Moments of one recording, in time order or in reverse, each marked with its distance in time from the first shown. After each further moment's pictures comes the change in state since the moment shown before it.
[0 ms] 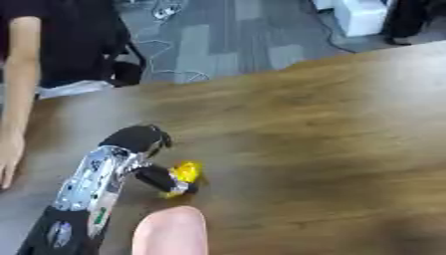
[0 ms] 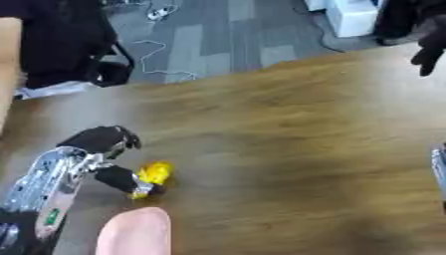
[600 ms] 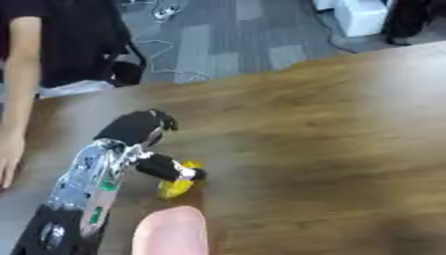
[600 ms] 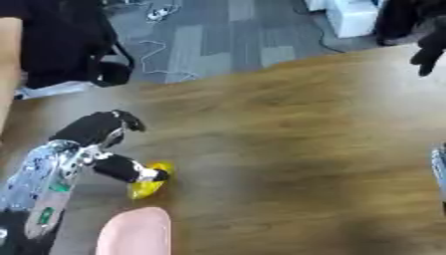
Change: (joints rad) left arm -0.001 0.001 -0.008 -0.115 0.074 0.000 0.044; right arm 0.001 0.000 0.000 0.000 0.003 0.000 0.000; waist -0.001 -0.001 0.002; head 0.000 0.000
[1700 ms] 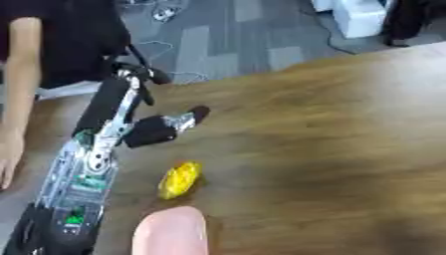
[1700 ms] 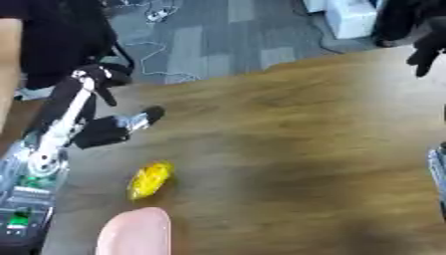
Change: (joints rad) left arm 0.000 0.000 0.012 -0.084 0.310 0.146 0.431; right arm 0.008 0.000 0.000 0.000 0.004 0.002 -0.002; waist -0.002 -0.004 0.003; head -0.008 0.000
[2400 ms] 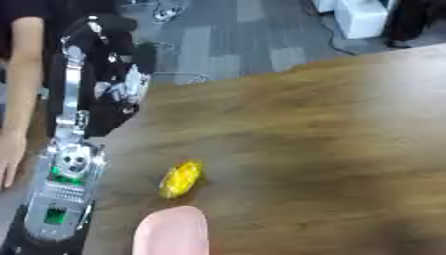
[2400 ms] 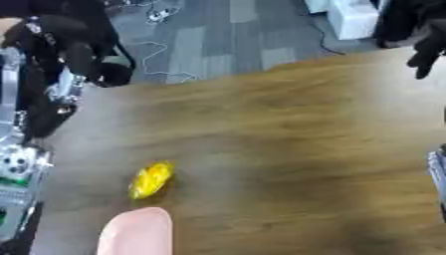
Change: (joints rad) left arm 0.000 -0.012 0.027 -0.075 0.556 -0.153 0.474; right arm 0.008 0.000 0.000 0.000 0.001 0.001 -0.001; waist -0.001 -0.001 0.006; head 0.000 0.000
